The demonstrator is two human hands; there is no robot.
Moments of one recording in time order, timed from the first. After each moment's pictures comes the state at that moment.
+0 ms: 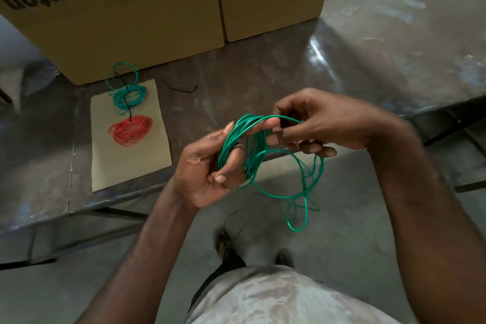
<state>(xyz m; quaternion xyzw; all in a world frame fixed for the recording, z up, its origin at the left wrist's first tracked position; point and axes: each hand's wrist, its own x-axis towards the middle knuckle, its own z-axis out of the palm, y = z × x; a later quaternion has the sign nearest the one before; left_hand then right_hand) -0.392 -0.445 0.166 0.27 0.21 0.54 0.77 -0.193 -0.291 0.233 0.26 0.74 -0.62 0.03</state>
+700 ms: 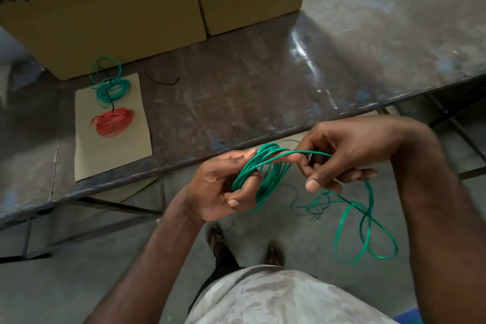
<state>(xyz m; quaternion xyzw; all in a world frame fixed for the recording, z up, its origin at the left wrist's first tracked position) -0.291 -0.462 0.158 0.32 0.20 0.45 0.81 -0.075 -0.296 0.231 0.20 0.73 -0.60 0.26</state>
